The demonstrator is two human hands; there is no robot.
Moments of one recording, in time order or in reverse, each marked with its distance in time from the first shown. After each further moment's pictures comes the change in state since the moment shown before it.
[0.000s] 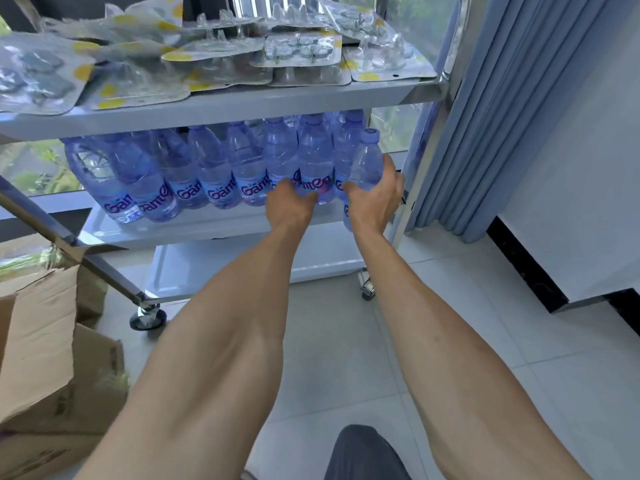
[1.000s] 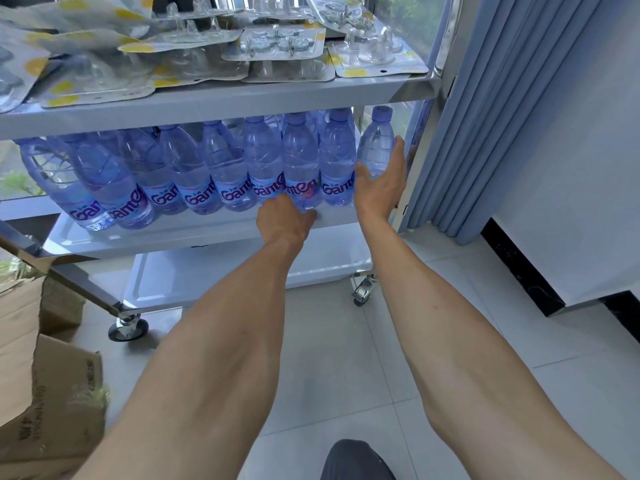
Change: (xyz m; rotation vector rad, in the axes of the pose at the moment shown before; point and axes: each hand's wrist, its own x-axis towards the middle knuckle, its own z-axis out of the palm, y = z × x) left_hand 0.000 -0.009 0.035 0.347 0.010 0.101; right_hand 0.054 0.030 0.010 0.034 0.035 -0.093
